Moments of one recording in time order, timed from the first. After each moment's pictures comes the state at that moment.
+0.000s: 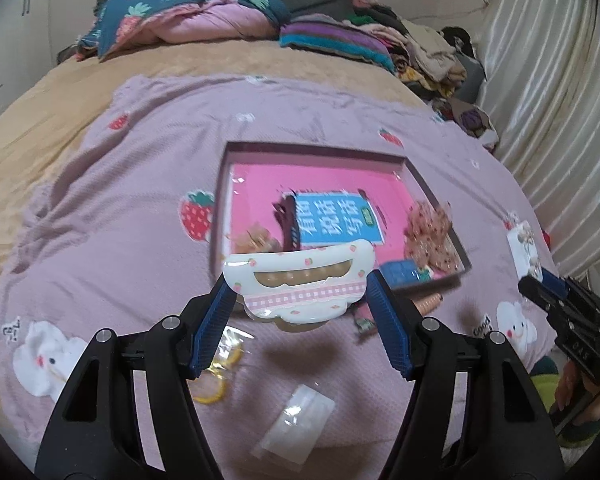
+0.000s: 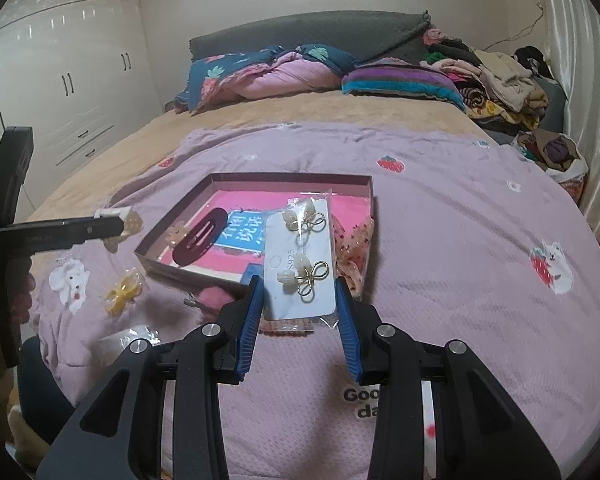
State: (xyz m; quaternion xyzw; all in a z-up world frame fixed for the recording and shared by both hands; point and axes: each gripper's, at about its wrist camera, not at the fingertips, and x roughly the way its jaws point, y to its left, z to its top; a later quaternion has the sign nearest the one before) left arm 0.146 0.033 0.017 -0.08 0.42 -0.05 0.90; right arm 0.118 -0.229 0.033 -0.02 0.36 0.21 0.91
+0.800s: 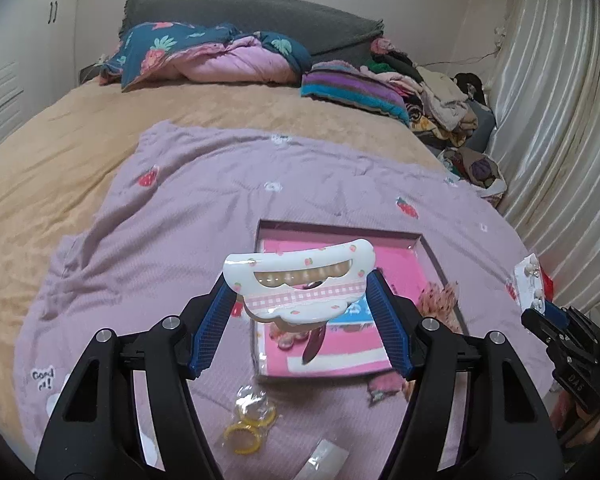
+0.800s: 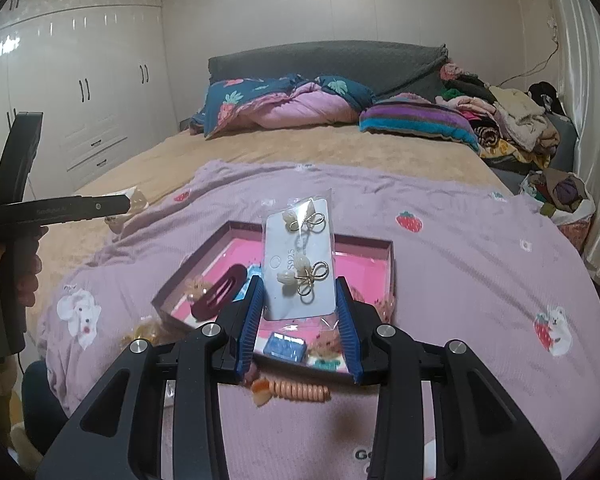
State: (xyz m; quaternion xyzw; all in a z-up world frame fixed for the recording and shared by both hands) left arm 0.169 0.070 0.072 -0.11 0.35 -0.02 0.93; right arm 0.144 -0.198 0.082 -0.03 0.30 0.23 0.92
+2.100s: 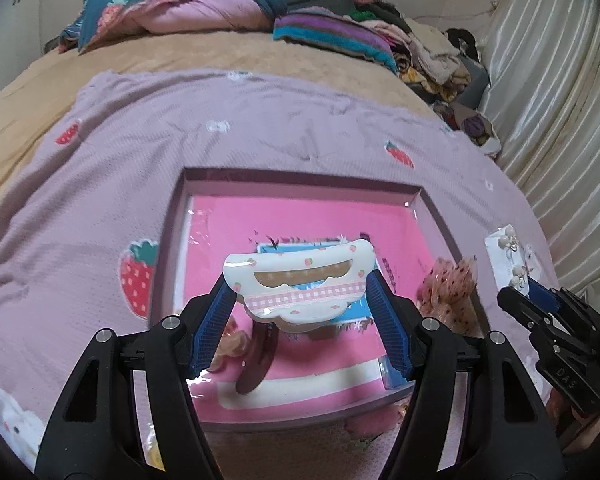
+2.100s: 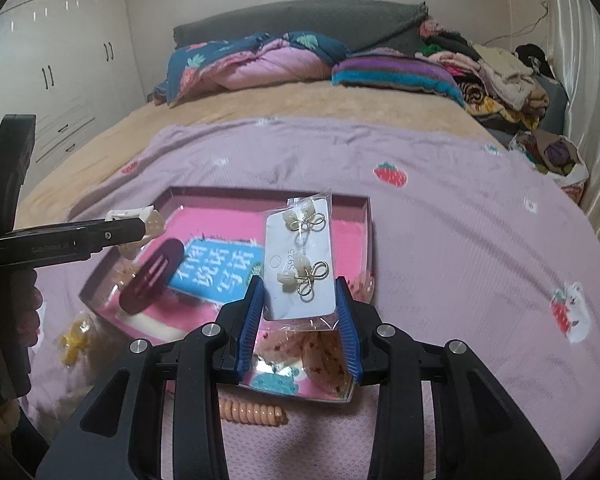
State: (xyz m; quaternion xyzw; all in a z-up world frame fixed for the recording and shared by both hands) left arm 0.249 0.016 -0.020 -0.10 0.43 -0.07 0.89; right arm 0.219 -0.202 0.006 -0.03 0.38 0.19 0.91
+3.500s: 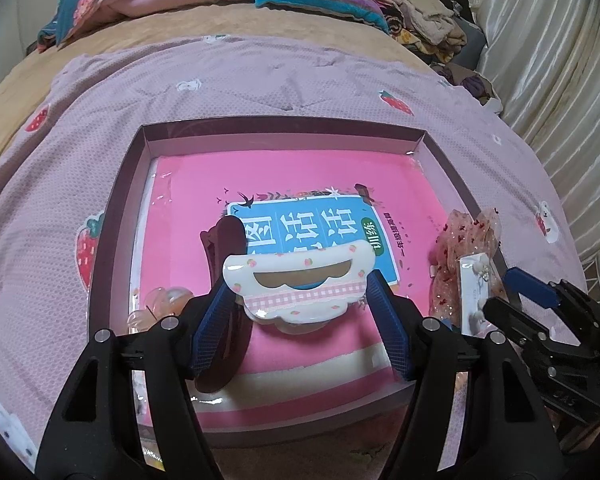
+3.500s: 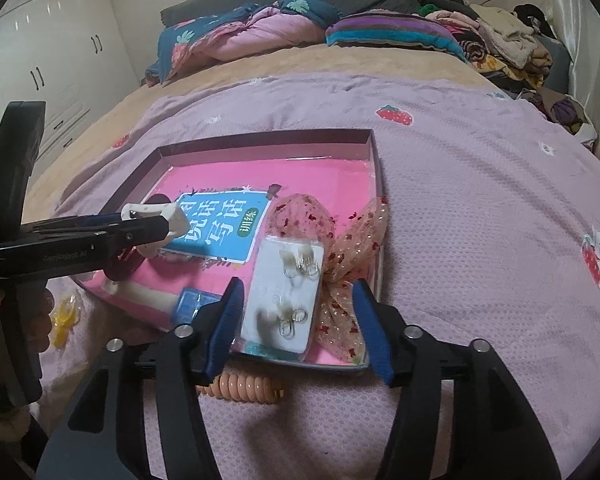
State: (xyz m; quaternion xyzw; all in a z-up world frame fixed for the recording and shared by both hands) left arm 0.259 -0.010 -0.060 -0.06 0.47 -0.08 0.88; right arm 0.219 -0.209 -0.036 0.00 0.43 0.19 0.88
